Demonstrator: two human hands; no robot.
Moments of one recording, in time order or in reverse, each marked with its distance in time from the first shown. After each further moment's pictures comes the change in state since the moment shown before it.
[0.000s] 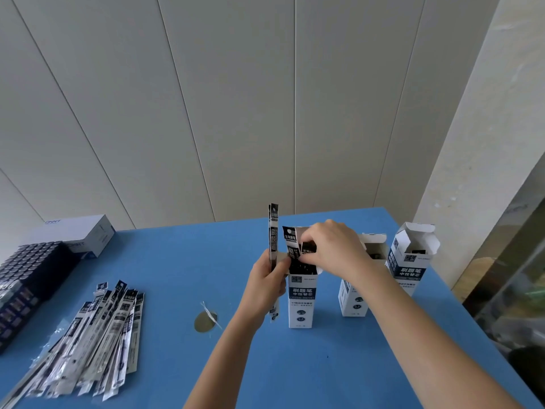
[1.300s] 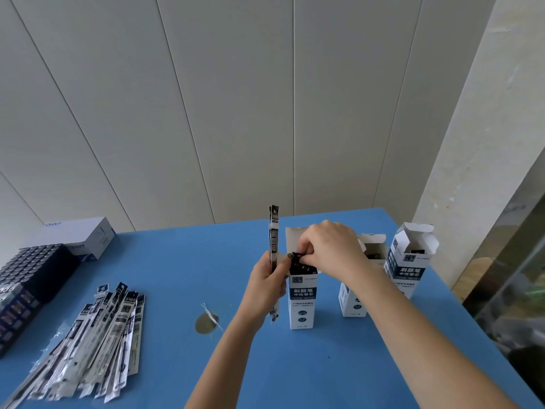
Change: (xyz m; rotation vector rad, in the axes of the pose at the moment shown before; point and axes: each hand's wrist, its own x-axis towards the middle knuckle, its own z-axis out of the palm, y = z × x) left_hand 0.000 -0.001 -0.001 0.002 -0.003 -0.002; right_hand 0.000 -0.006 0.001 -0.056 0.014 0.012
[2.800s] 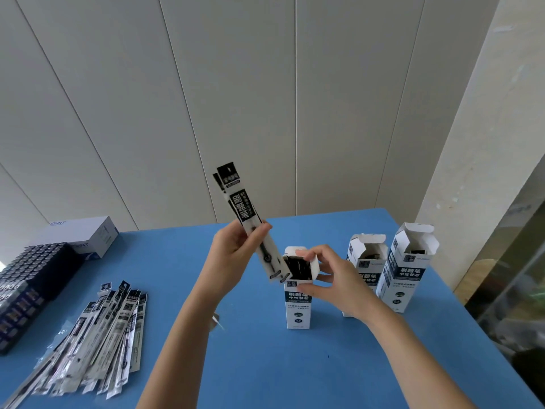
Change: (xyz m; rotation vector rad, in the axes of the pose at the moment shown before) left_hand -0.004 0.054 -0.043 0.246 0.114 0.353; right_hand -0.040 0.029 0.054 0.988 -0.058 0.031
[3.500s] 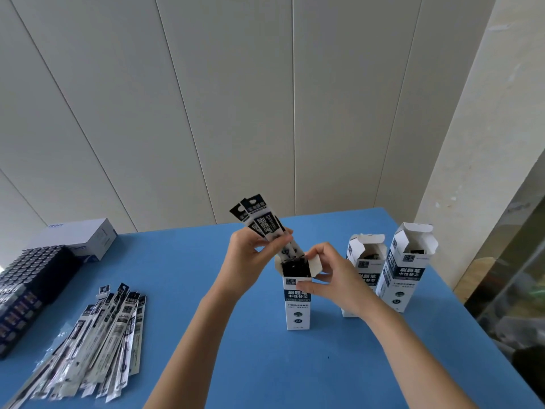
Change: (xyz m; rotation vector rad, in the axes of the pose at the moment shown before) left_hand 0.009 -0.012 0.022 0.031 -0.031 0.207; right_hand 0.006 0.006 -0.001 0.079 0.003 0.032
